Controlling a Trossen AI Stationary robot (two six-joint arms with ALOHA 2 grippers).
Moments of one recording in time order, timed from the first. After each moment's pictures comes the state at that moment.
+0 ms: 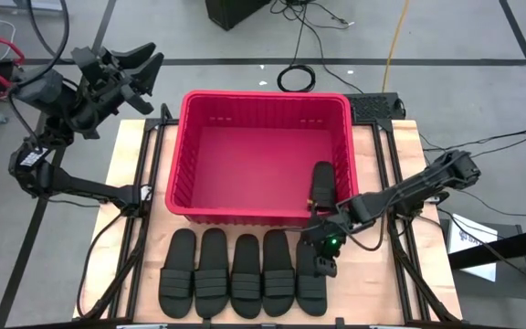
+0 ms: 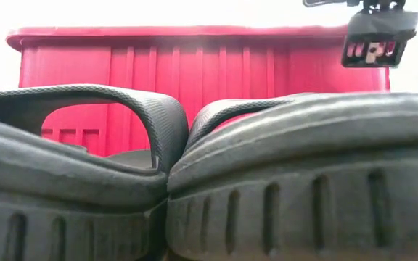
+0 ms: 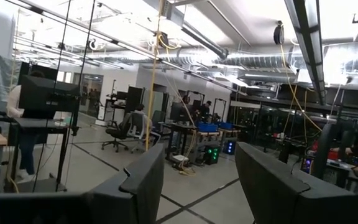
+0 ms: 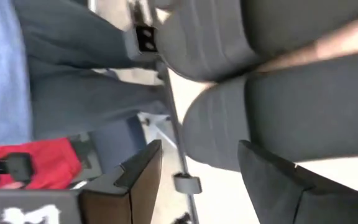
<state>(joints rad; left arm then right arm) 0.21 1.05 1.70 -0.29 -0.43 -0.04 0.37 1.49 1.01 -0.44 -0.49 0.87</state>
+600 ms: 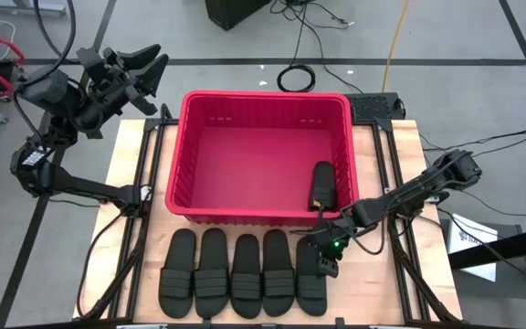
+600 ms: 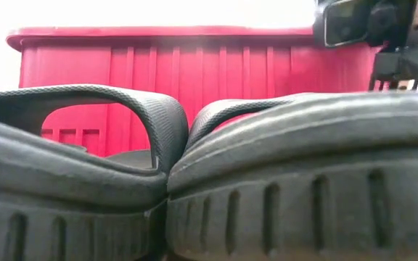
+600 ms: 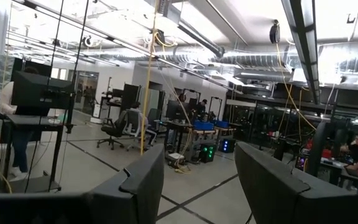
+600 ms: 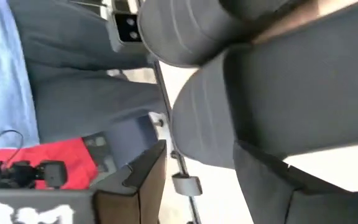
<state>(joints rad) 0.21 1.06 1.70 -0.28 -0.42 -0.05 0.40 1.48 0.79 -0.15 -0.52 1.02</state>
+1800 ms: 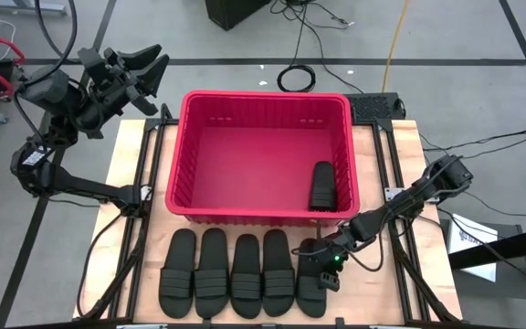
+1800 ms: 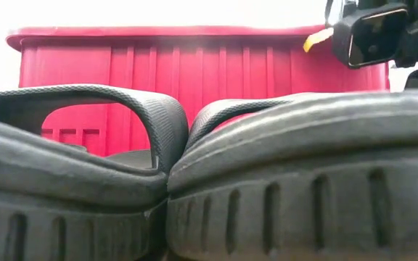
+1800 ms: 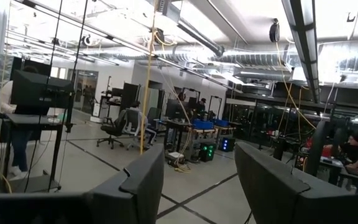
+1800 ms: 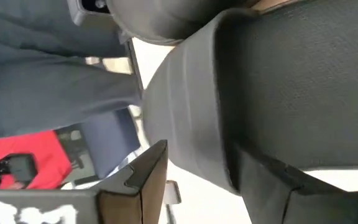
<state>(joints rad) 0.21 1.06 1.70 -0.29 -0.42 -0.05 0.50 1.58 0.77 -0.05 -0.44 1.02</state>
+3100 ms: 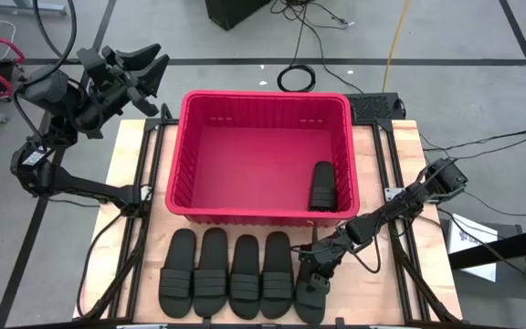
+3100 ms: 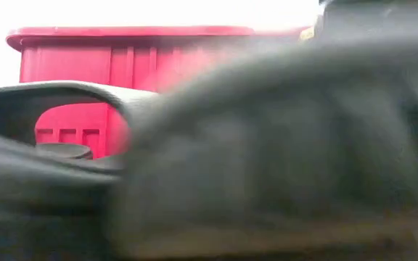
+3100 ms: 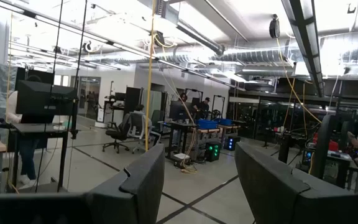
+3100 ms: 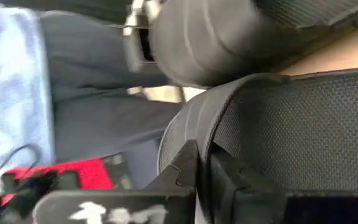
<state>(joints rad) 0.21 1.06 1.70 -0.28 -0.42 0.01 0.50 1.64 0.77 0.23 -0.41 1.17</state>
